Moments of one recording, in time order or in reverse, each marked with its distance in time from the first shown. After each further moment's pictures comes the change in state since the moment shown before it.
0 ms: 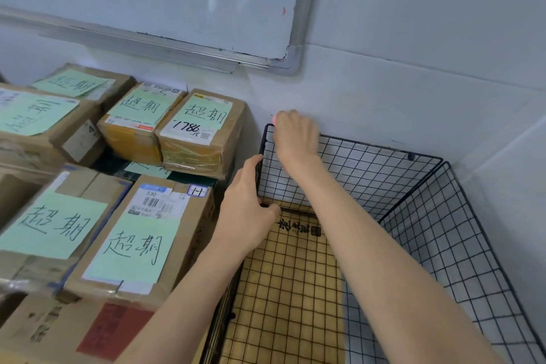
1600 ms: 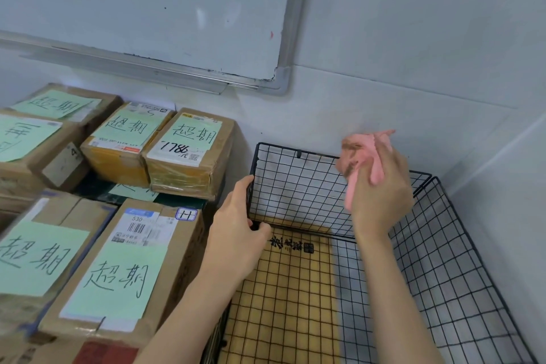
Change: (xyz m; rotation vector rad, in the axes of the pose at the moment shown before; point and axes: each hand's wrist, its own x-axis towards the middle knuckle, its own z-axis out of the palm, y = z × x) left_hand 0.000 -0.003 0.001 0.006 0.006 -0.017; right_hand -0.083 0.103 -0.010 0.469 0.744 0.473
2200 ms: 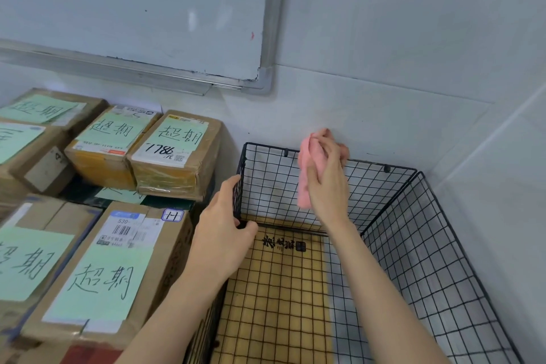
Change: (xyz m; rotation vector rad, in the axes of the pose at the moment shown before) left_hand -0.001 0.003 0.000 0.053 0.003 0.003; right_hand -0.012 0.005 0.035 0.138 -0.515 -0.025
